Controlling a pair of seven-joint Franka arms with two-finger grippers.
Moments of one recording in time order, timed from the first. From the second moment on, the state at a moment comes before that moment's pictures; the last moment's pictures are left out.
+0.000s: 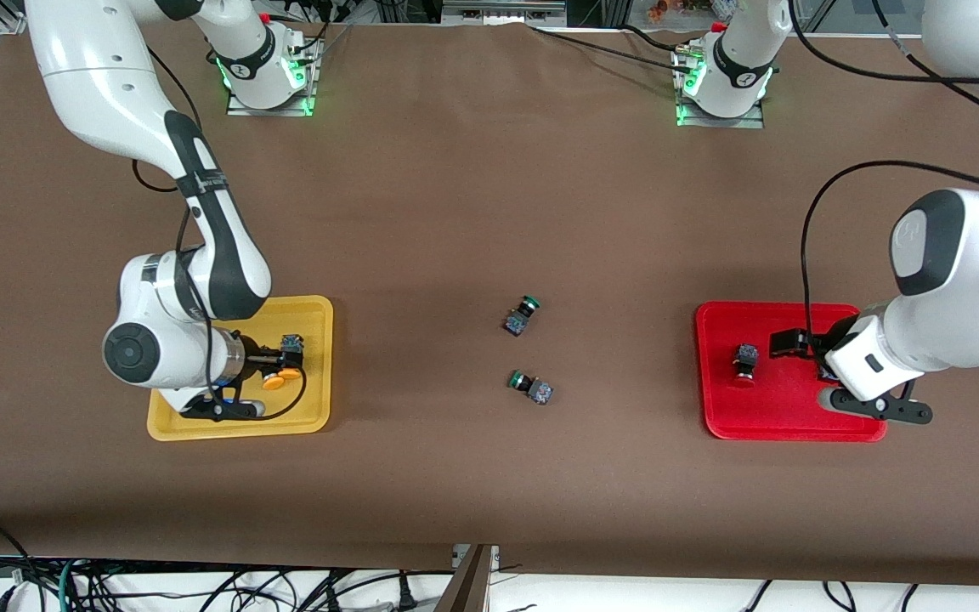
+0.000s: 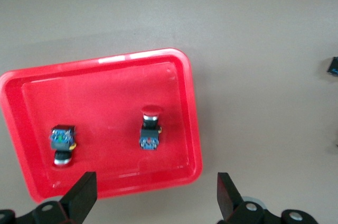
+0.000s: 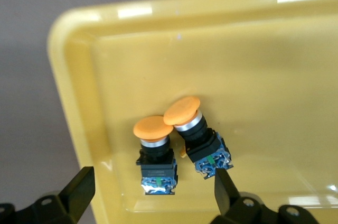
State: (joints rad) left arm 0.13 0.52 -0.25 -1.32 0.06 1.72 0.02; right arm 0.18 0.72 -0.01 -1.40 0.10 1.99 0.15
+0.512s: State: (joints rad) left arm 0.08 0.27 -0.19 -1.30 0.06 1.52 -0.05; right arm 0.19 0.43 -0.01 -1.43 0.04 1.83 0.15
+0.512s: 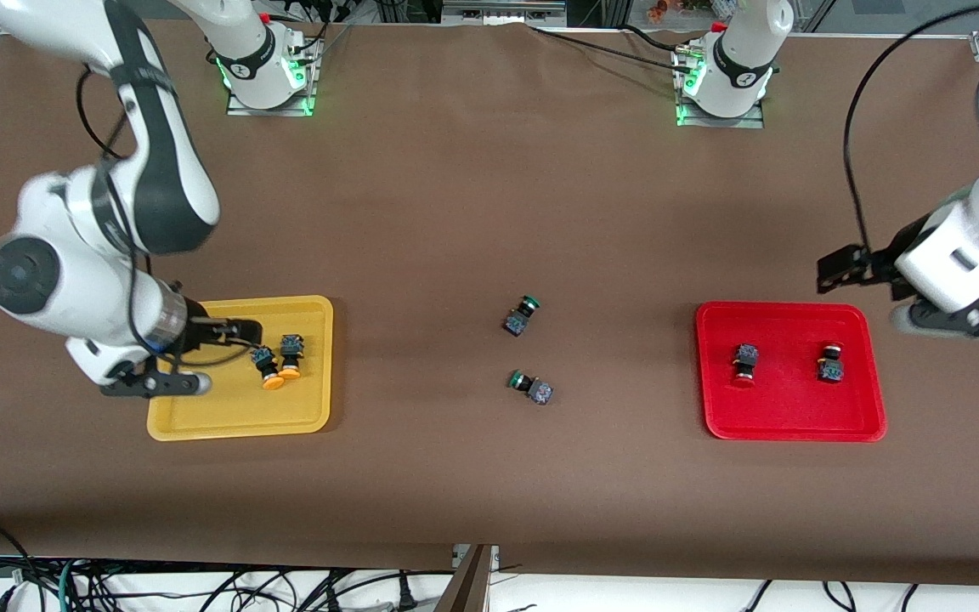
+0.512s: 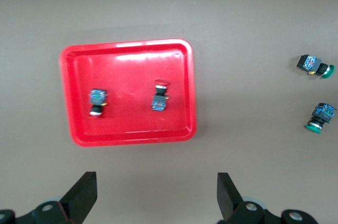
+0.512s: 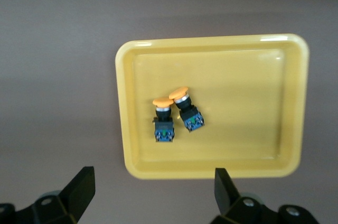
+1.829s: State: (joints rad) left arm 0.02 0.17 -0.12 -1.42 0.02 1.45 -0.15; right arm 0.19 0.02 -0.07 -1.71 0.02 1.76 0.02
